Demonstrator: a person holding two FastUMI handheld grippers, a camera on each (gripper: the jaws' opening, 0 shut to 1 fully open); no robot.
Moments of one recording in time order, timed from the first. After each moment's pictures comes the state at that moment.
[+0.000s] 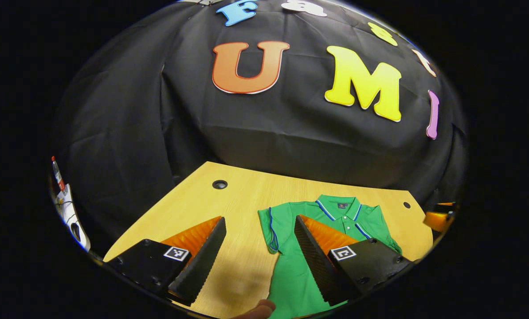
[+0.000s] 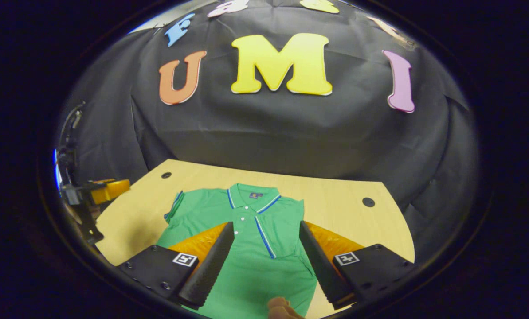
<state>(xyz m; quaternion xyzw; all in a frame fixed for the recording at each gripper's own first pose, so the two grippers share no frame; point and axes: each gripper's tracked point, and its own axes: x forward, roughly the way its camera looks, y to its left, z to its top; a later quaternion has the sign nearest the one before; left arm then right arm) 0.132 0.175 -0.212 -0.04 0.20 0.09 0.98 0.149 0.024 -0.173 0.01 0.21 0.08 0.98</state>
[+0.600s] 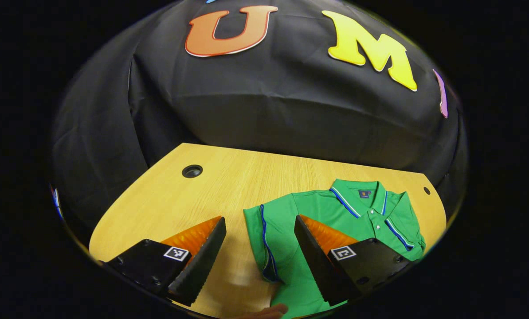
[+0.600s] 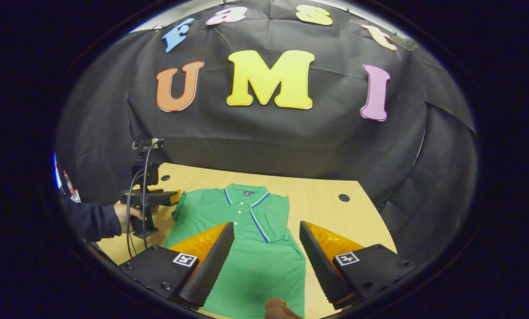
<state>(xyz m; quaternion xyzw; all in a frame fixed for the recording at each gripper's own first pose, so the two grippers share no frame) 0.241 0.176 -0.308 -0.03 0.26 0.08 0.96 0.066 0.013 -0.152 -0.02 0.21 0.03 0.98</state>
